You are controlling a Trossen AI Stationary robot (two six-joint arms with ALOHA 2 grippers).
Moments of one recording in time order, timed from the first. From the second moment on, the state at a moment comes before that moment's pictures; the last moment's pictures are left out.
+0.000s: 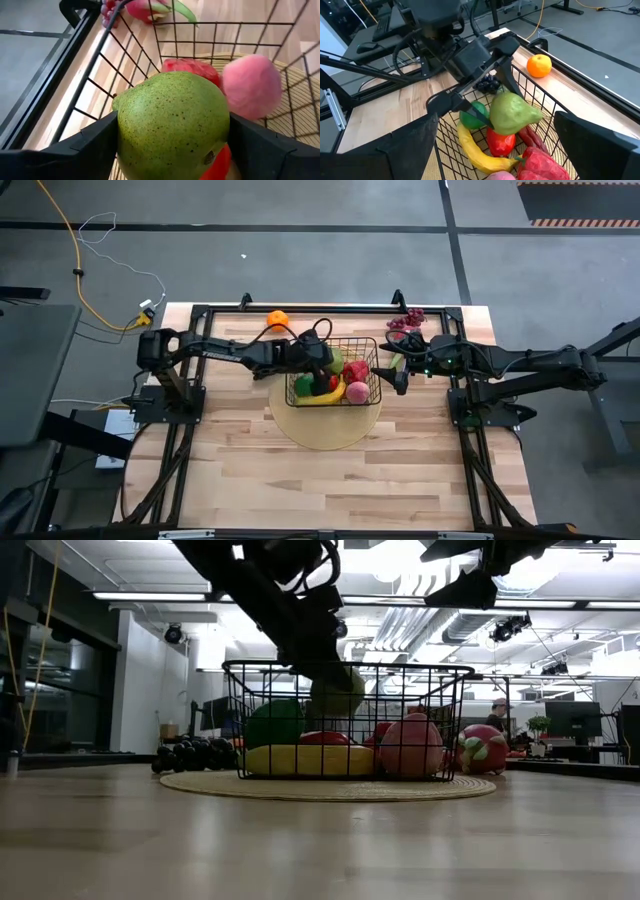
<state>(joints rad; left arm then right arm) 0.26 1.74 1.14 -0.11 -0.22 0.08 -0.05 0.88 0.75 -0.21 0.20 0.31</state>
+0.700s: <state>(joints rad) 0.25 1.74 1.14 -0.07 -0.22 0.01 -0.05 0.88 0.75 -0.21 0.20 0.31</state>
